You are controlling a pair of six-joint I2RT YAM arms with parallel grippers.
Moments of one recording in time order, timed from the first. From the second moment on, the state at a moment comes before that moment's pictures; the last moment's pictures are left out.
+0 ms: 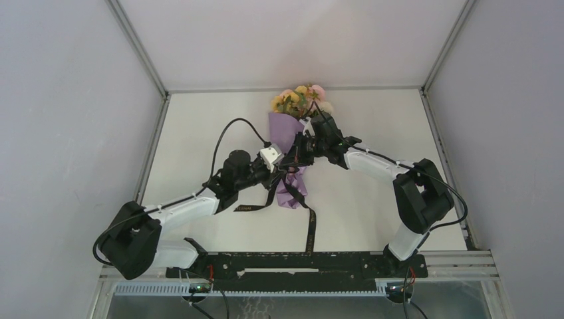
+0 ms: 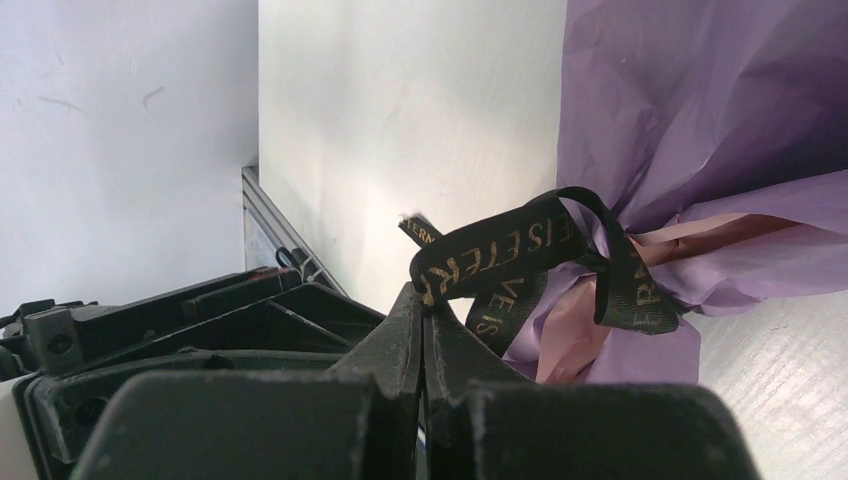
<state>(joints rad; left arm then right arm) -0.66 1.28 0.59 0.36 0.32 0.09 0.60 1.69 1.15 -0.15 -0.53 0.78</state>
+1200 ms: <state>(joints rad) -0.44 1.25 0.59 -0.25 0.30 1.30 0.57 1.83 1.23 -0.35 -0.47 0.42</state>
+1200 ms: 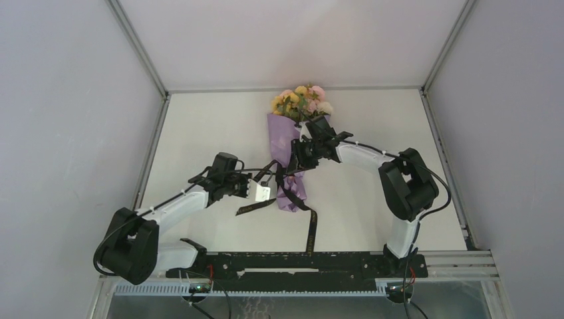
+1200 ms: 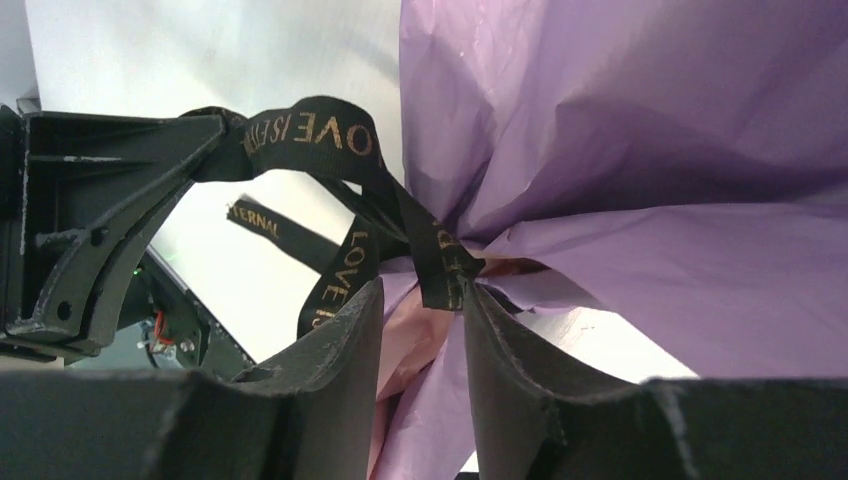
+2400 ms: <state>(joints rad) -0.39 1.15 0.72 -0.54 0.55 1.53 0.61 1.74 1.29 -0.43 -0.40 0.37</state>
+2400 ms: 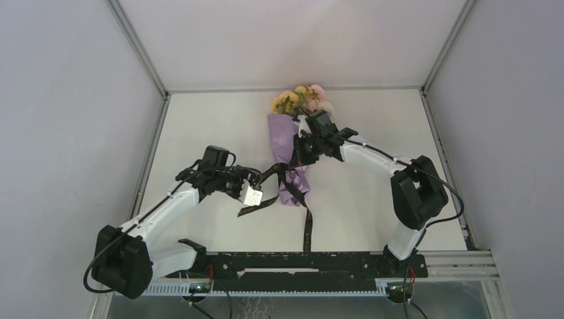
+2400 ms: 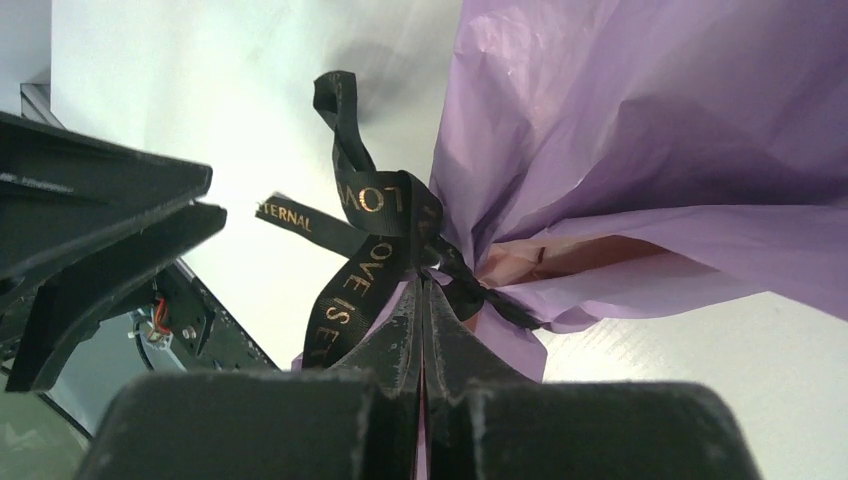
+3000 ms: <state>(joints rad) -0.59 1.36 0.70 0.00 0.66 1.17 0.58 1.74 1.20 -0.38 -0.48 0.40</state>
